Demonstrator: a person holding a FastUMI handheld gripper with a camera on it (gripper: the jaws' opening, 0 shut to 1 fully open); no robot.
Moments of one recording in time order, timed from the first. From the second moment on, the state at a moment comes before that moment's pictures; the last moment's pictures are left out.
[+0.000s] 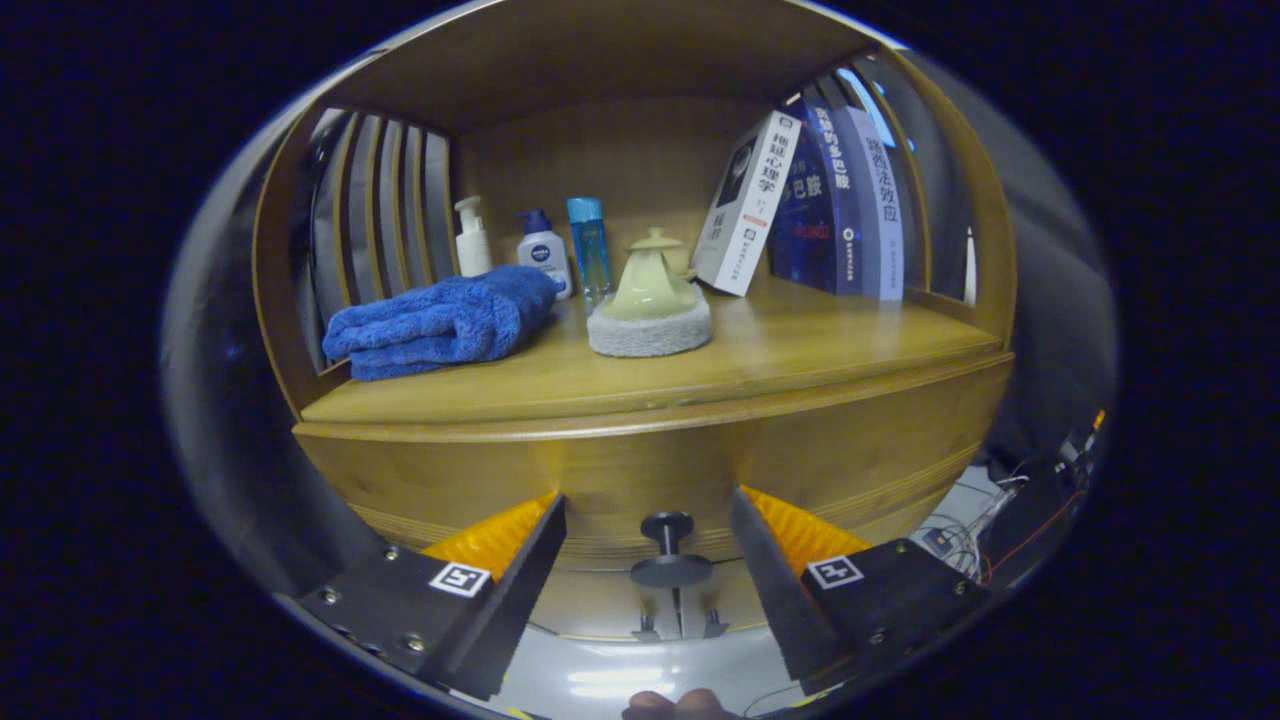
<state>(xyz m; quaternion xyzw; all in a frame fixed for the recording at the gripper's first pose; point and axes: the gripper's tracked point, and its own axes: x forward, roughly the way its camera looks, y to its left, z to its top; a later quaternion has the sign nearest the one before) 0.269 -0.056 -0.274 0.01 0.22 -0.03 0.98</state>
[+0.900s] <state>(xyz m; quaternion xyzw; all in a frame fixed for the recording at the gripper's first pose) 0.135 -0.035 -0.237 0.04 0.19 -0.03 0.98</state>
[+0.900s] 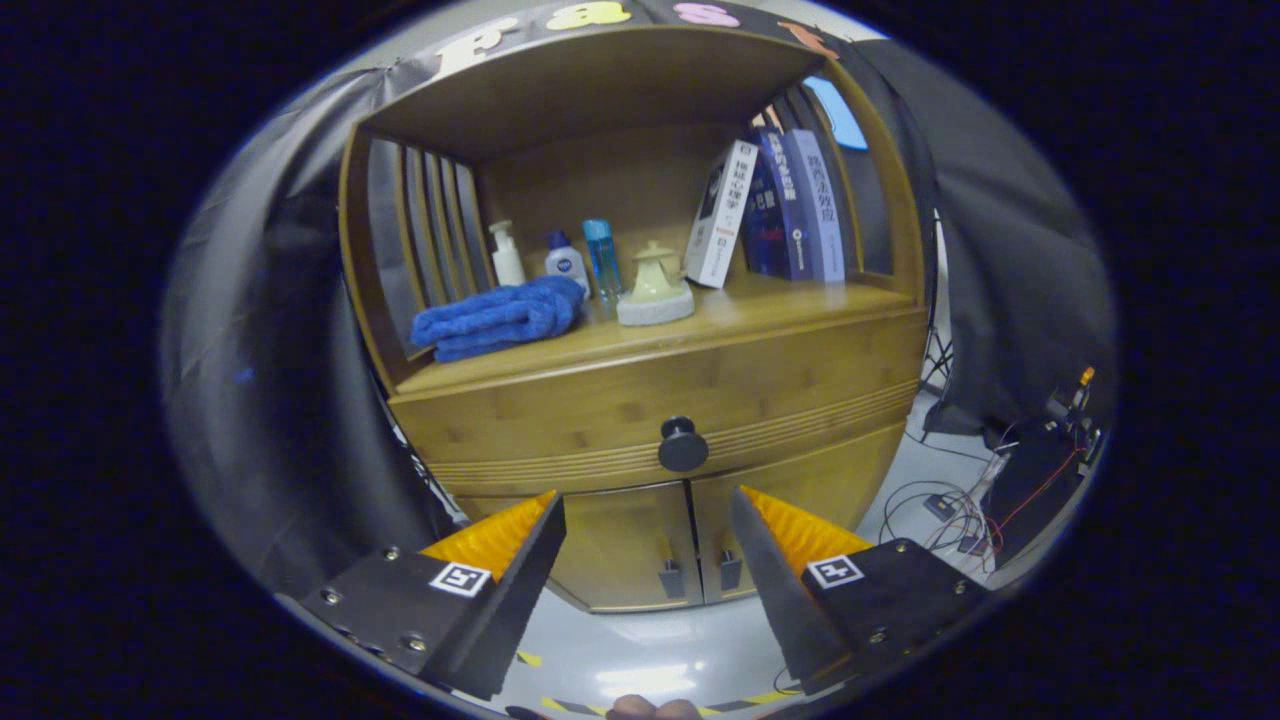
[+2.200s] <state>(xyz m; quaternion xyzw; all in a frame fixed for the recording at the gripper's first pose) -0.052 -0.018 0.027 0.02 -0.04 -0.01 1.00</state>
